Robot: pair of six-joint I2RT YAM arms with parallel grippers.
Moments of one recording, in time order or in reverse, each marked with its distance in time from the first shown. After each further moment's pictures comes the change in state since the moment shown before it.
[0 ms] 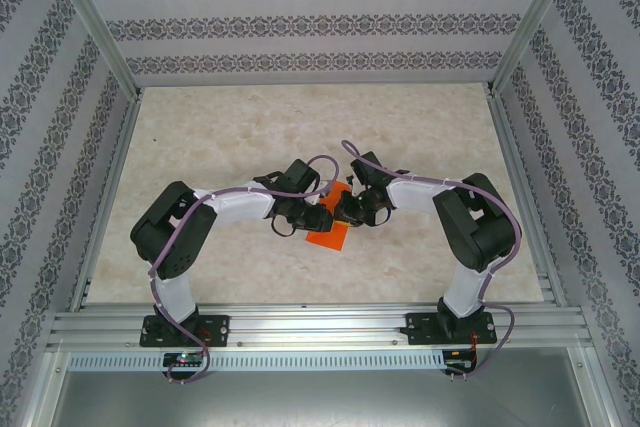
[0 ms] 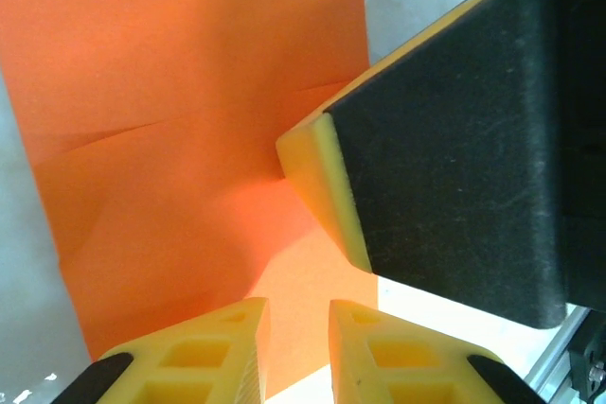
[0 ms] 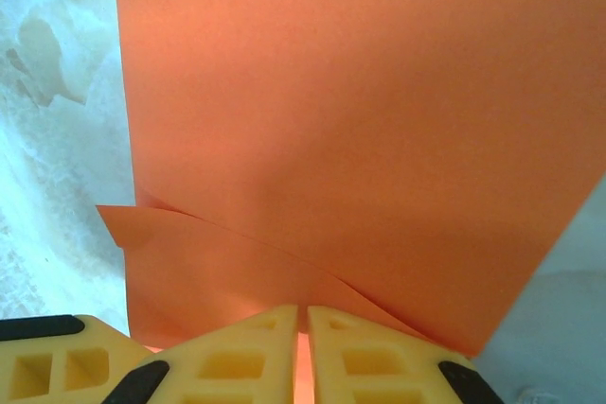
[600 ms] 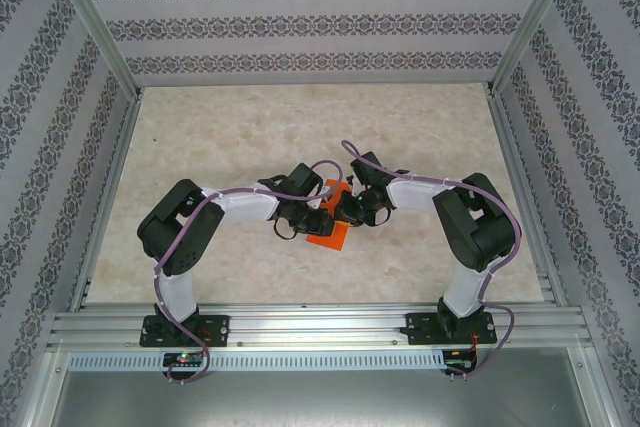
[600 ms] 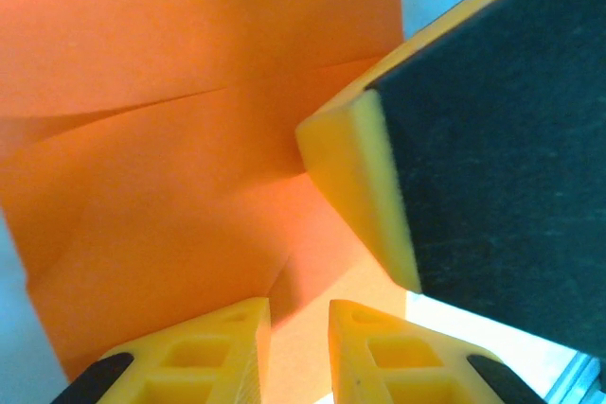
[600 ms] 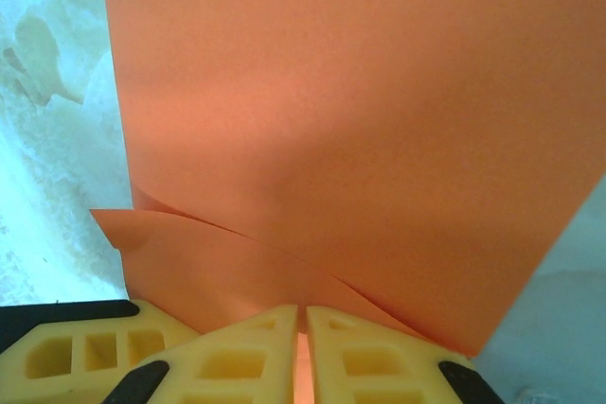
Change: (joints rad) left arm -0.014 0.041 0.000 0.001 -0.019 0.011; right arm 0.000 0.002 0.002 -0.003 0.001 -0.003
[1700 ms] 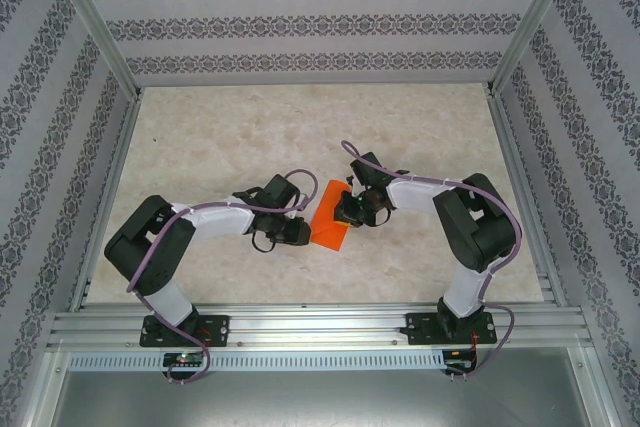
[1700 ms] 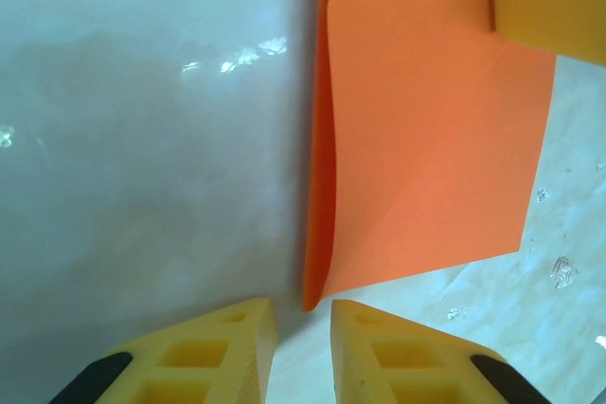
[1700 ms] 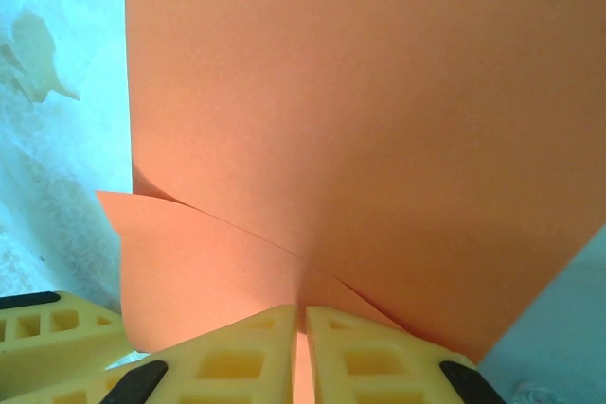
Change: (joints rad) left arm 0.054 -0.201 -0.232 0.005 -0.098 -0.020; right arm -0.001 -0.006 -0.004 -0.002 0.006 -0.001
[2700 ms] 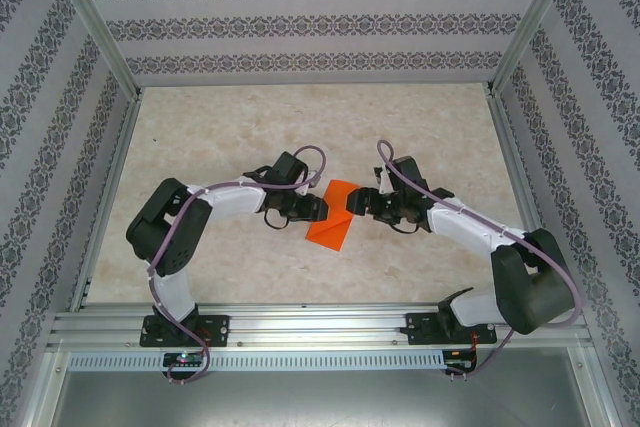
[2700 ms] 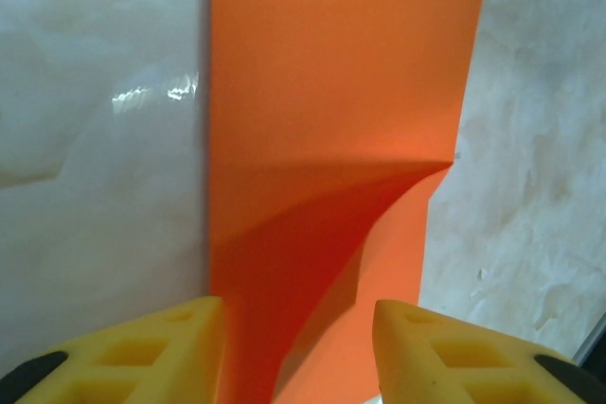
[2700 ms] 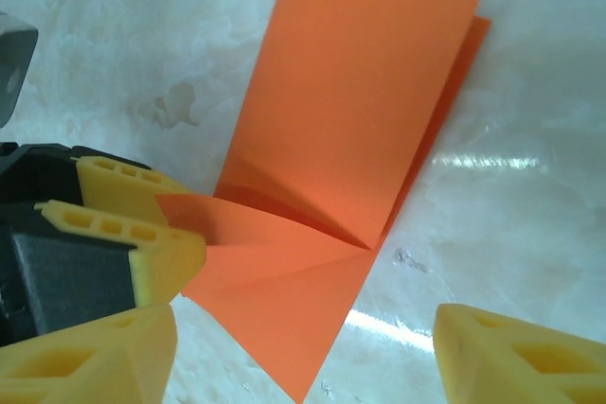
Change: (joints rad) left arm 0.047 0.164 0.219 0.043 0.109 -0.029; right arm -0.087 -0.425 -0.249 0.099 0.080 -0.083
